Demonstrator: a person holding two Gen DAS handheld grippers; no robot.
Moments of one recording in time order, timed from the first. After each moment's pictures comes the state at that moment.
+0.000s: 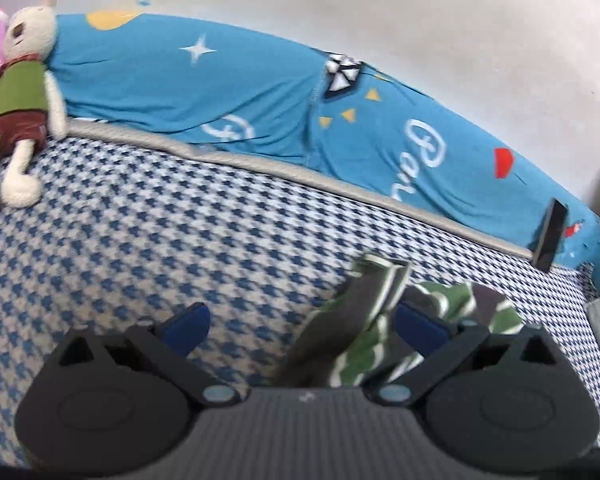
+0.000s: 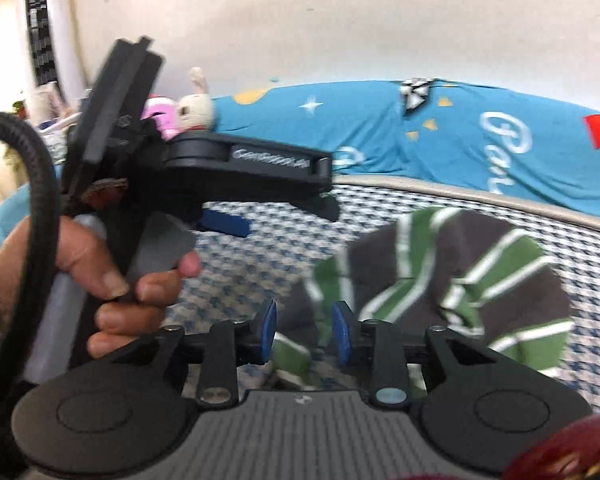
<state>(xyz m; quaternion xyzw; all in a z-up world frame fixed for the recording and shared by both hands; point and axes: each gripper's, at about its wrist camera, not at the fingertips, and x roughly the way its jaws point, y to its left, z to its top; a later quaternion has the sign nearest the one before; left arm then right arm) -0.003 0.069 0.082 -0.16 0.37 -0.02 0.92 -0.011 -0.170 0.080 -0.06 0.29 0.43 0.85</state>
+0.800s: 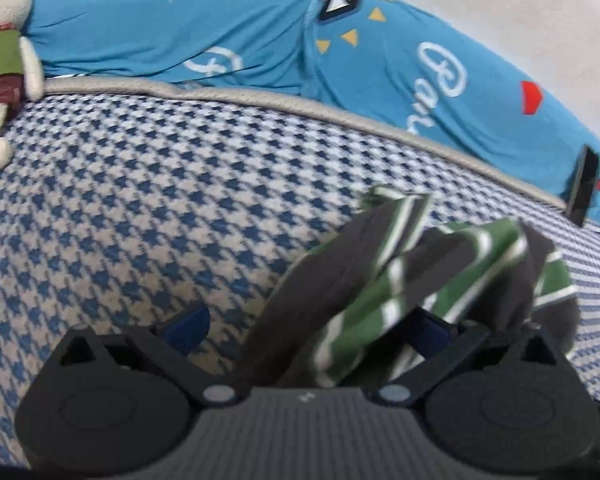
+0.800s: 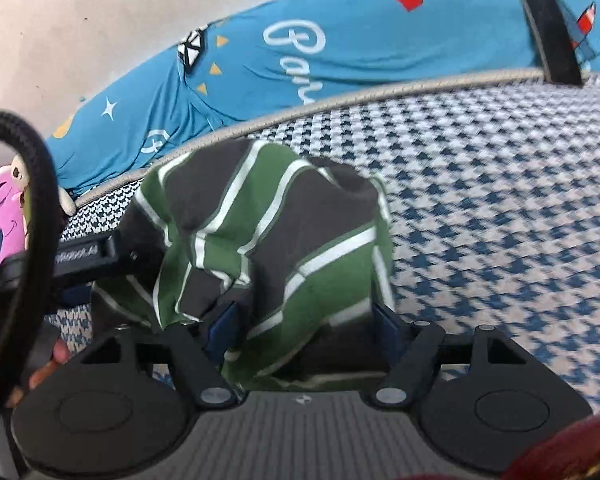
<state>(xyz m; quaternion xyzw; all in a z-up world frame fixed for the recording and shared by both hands) 0.028 0.048 0.031 -0.13 0.44 0.02 0.89 0.069 -0.238 0.027 0.07 0.43 0.24 0.87</state>
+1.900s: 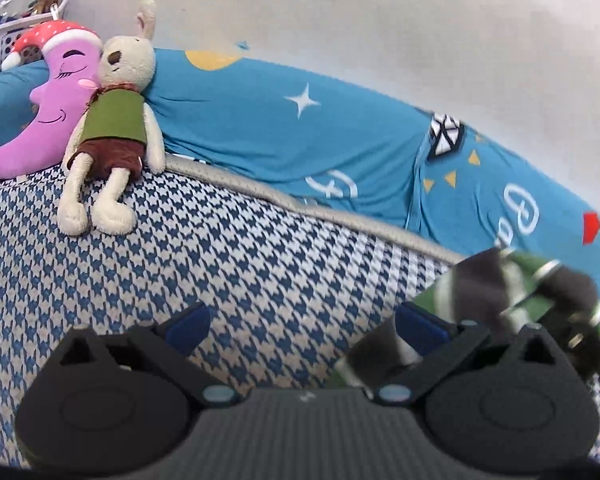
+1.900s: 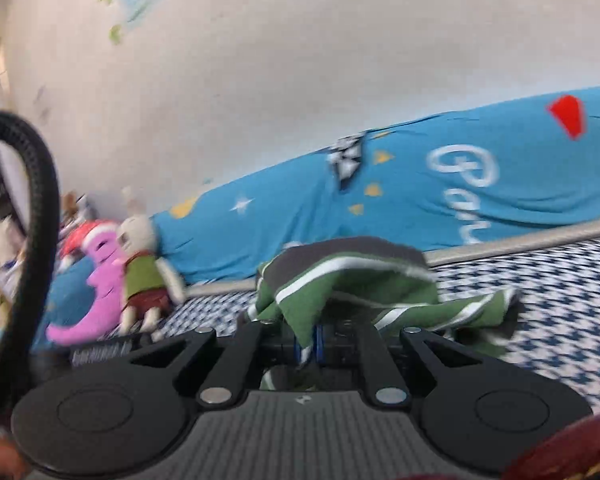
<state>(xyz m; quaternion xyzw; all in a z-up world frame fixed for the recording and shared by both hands) -0.001 0.121 0.096 -0.17 0.31 0.14 0.93 0.087 -0.140 0.076 0.09 0.25 0.41 0.88</state>
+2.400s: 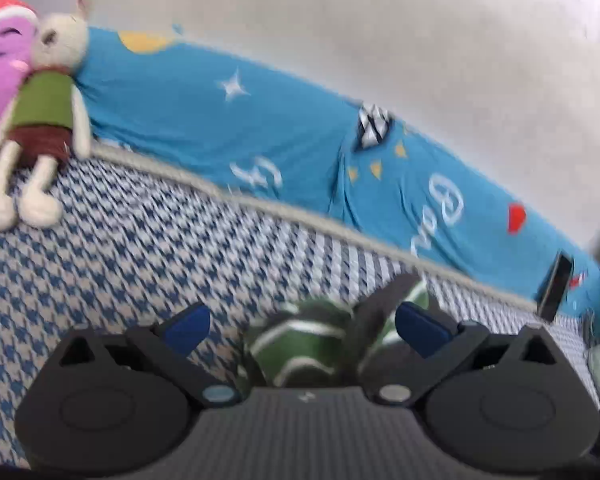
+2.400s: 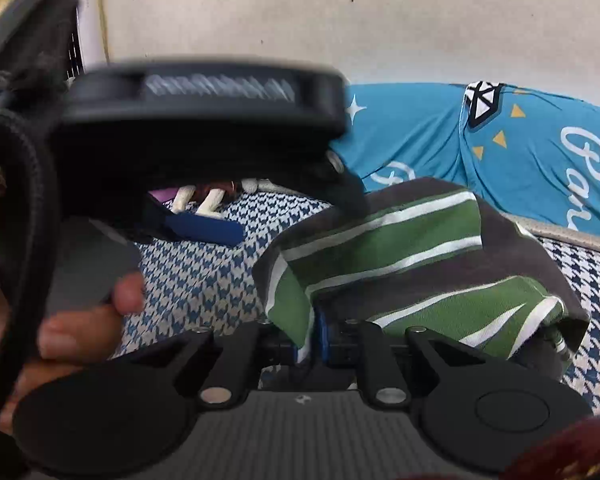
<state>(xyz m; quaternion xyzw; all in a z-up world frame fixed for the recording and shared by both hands) 0.007 0.123 0.088 -0.20 0.34 0.03 0.92 0.031 -0.080 0.037 -0.06 0.26 0.49 0.83</state>
